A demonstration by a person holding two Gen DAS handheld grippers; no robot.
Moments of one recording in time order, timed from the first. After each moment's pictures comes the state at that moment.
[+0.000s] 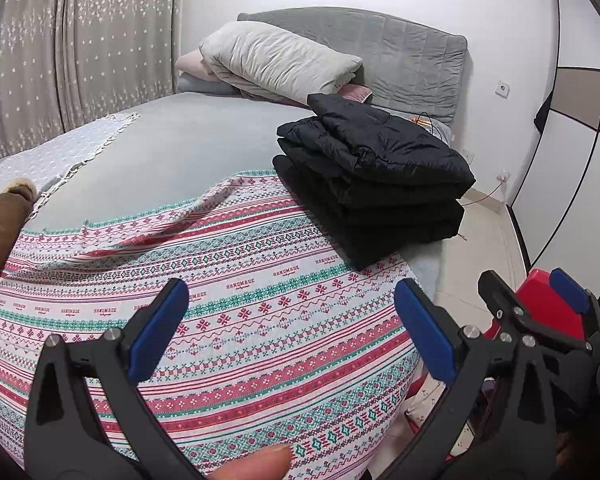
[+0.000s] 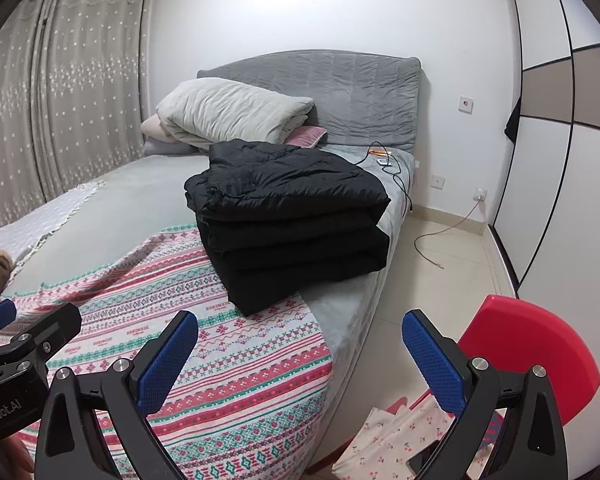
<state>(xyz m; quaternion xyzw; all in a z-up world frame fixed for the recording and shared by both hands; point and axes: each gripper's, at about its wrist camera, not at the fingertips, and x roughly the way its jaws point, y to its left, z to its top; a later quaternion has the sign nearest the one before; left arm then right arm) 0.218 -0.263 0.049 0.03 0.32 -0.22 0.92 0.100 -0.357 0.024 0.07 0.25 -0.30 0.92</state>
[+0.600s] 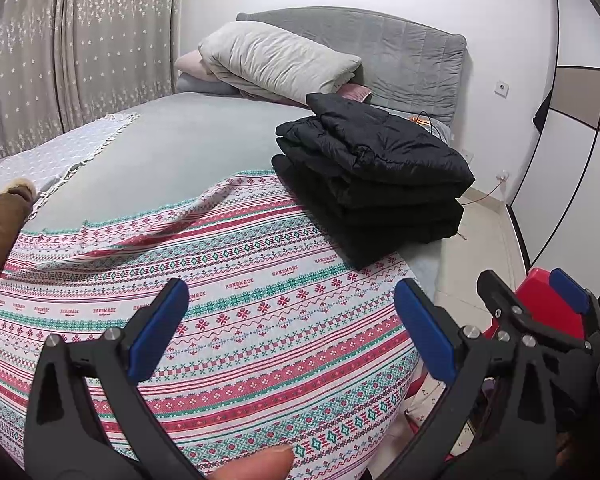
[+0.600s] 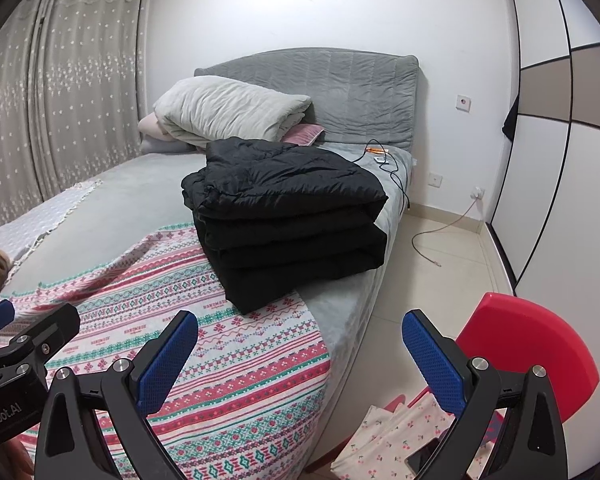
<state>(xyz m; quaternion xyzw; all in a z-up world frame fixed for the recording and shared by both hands) 0.218 -0.262 0.049 0.03 0.32 -0.22 0.92 0.099 -0.356 0.022 0.07 0.25 -0.31 0.92</state>
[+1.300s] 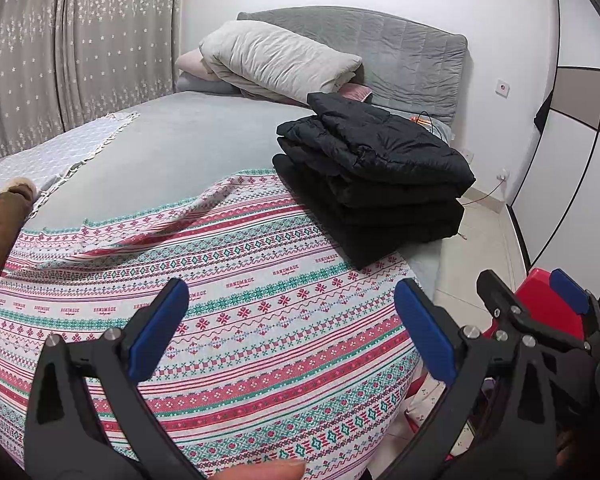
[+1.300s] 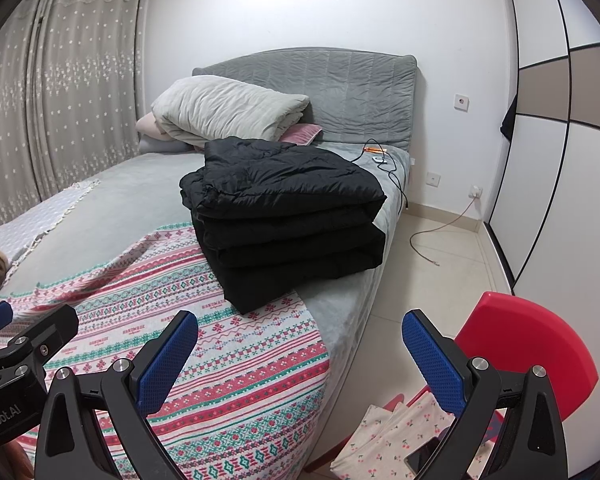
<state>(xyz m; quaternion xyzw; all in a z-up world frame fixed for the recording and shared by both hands) 0.218 -0.261 0.048 0.03 0.32 -0.22 0.92 0.099 -0.357 0.022 0.07 0.25 -0.31 0.91</state>
